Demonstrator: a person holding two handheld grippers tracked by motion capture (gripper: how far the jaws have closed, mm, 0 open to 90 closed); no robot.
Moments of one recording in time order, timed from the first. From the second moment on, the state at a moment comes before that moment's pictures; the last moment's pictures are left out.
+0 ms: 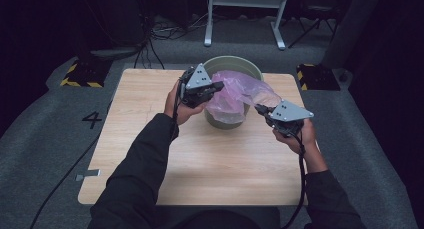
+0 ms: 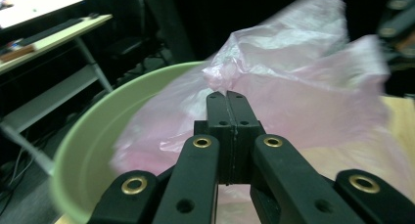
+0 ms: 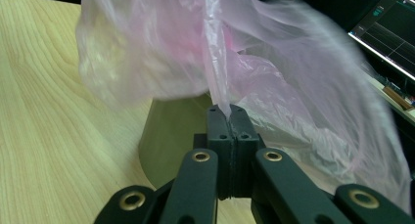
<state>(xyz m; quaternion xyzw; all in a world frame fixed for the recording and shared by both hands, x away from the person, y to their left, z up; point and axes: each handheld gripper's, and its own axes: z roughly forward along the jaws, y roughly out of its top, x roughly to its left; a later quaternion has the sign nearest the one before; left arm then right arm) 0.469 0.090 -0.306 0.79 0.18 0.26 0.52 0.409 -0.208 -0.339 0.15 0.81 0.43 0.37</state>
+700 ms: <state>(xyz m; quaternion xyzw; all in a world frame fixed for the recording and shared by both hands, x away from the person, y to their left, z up) 0.518 0.137 -0.330 0.77 0.28 0.28 0.50 0.433 -0.237 -0.373 0.18 0.84 0.37 0.35</state>
